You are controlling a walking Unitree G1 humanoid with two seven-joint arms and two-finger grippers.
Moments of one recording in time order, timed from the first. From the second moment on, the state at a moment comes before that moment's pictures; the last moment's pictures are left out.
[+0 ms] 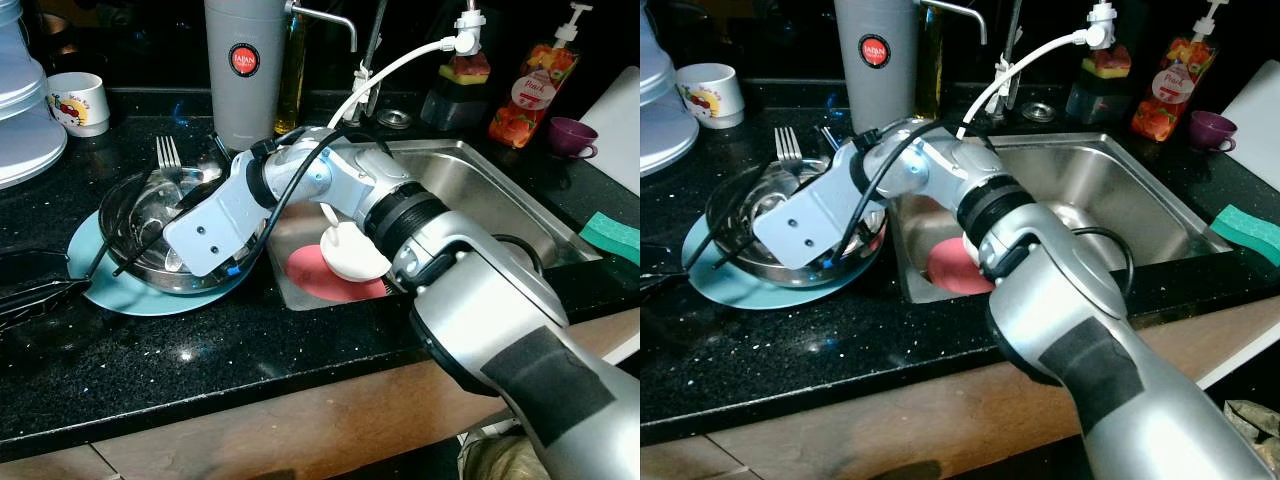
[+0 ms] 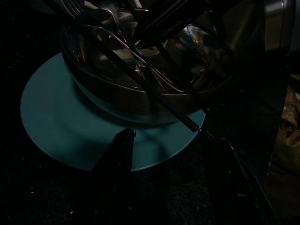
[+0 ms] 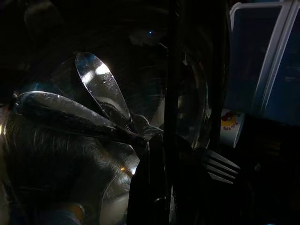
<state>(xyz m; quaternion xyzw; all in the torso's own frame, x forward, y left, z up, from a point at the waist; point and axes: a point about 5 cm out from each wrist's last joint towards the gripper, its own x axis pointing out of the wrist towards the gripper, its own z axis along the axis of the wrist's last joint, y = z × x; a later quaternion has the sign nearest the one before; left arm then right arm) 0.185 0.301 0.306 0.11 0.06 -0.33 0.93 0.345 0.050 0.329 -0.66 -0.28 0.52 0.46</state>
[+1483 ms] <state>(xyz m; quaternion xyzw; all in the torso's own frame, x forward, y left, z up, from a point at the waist) 0.226 0.240 0.368 0.10 -0.12 -0.37 0.92 0.421 -0.094 0.352 -0.17 -0.13 0.25 0.94</state>
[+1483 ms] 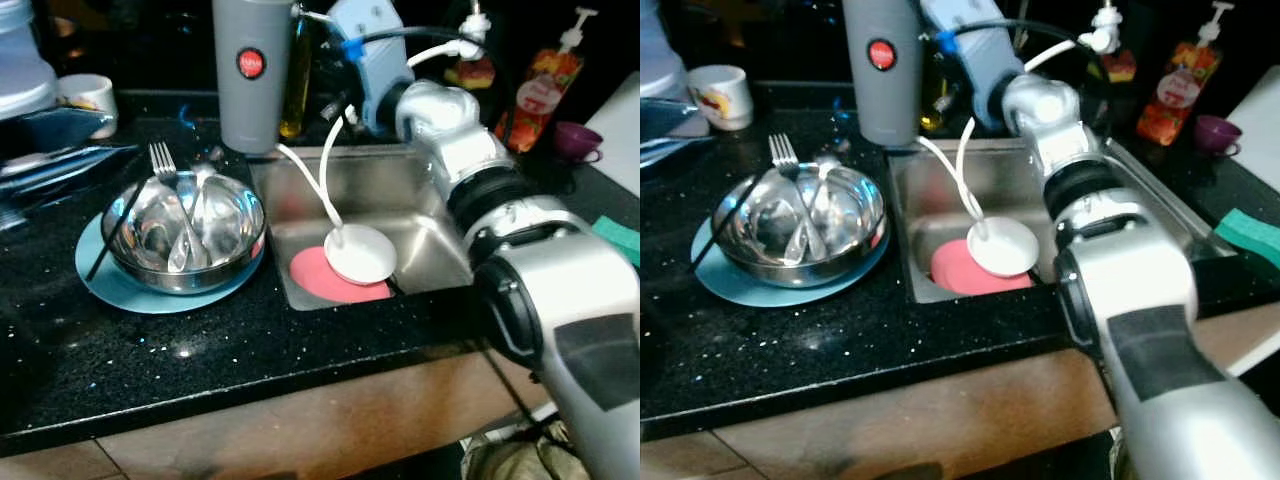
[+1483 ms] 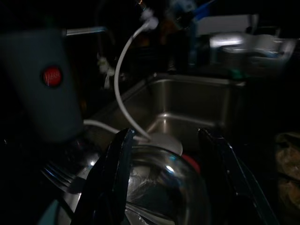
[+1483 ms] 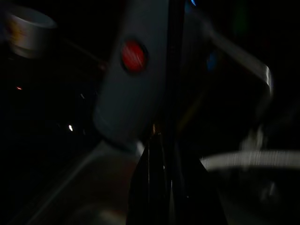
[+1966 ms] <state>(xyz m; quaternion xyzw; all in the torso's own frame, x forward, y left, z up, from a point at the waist) 0.303 0.173 0.336 0.06 -0.07 -0.37 0.92 0.428 -0.122 0.258 -0.05 0.02 0.15 0.99</state>
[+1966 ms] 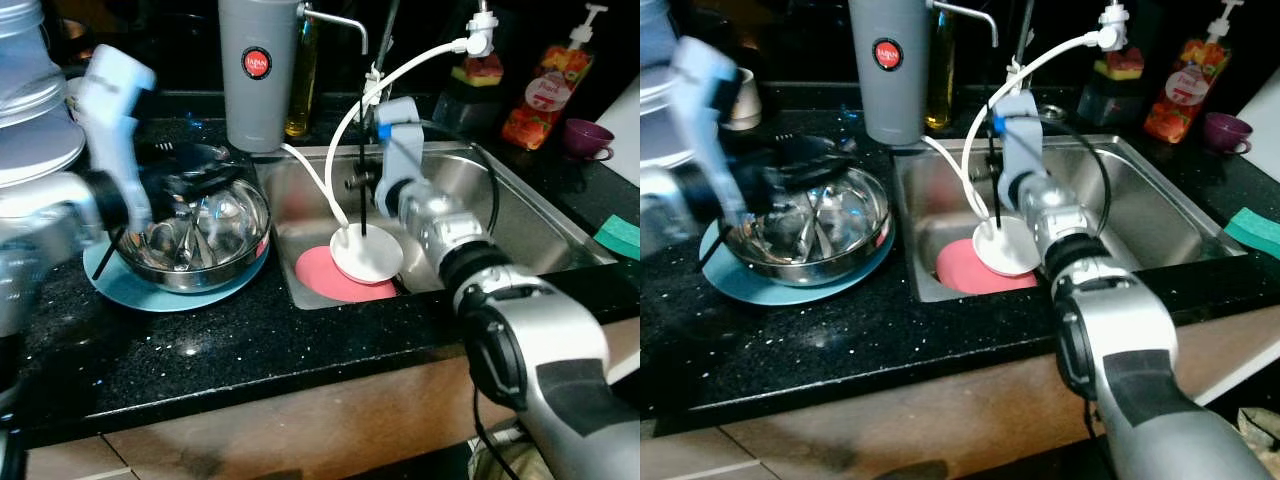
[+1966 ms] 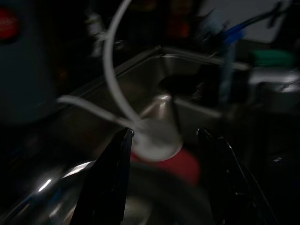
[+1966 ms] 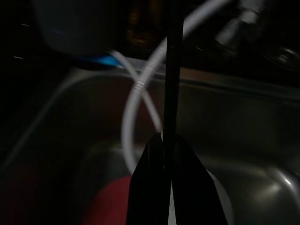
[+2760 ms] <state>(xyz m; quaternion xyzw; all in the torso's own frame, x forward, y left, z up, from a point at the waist) 0.322 0.148 0.316 0.14 0.06 -0.44 0.88 0.418 -0.116 0.203 -0.02 0.13 0.17 0.98</state>
